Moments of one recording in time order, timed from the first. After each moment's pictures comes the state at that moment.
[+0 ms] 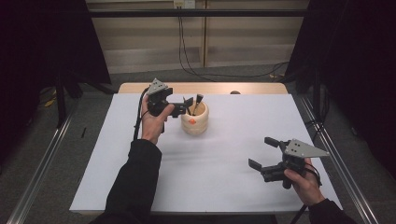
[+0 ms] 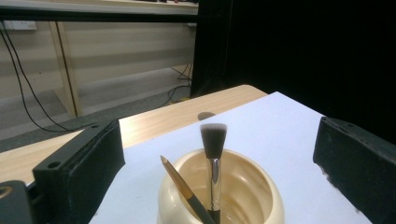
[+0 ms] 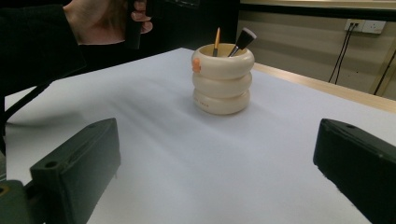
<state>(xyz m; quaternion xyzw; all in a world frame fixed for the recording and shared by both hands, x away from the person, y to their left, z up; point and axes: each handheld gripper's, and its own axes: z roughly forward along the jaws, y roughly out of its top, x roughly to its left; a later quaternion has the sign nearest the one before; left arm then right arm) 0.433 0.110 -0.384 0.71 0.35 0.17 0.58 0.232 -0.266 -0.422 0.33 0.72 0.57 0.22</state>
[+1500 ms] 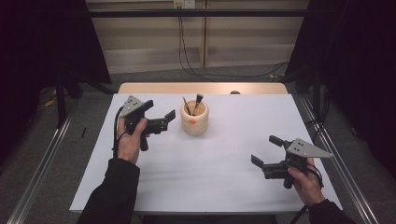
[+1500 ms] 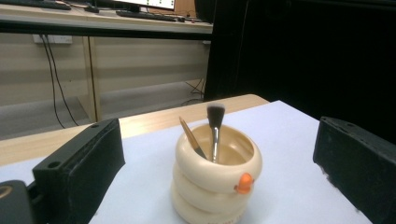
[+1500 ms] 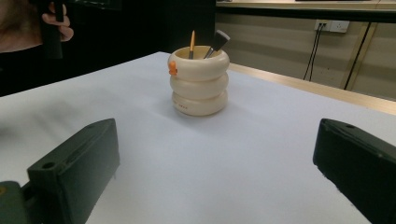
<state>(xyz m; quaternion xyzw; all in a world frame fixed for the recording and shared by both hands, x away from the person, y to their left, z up) 0.362 0.162 -0.381 0.68 0.36 0.20 0.60 0.231 -0.270 -0.423 0.37 0.70 0.56 0.25</state>
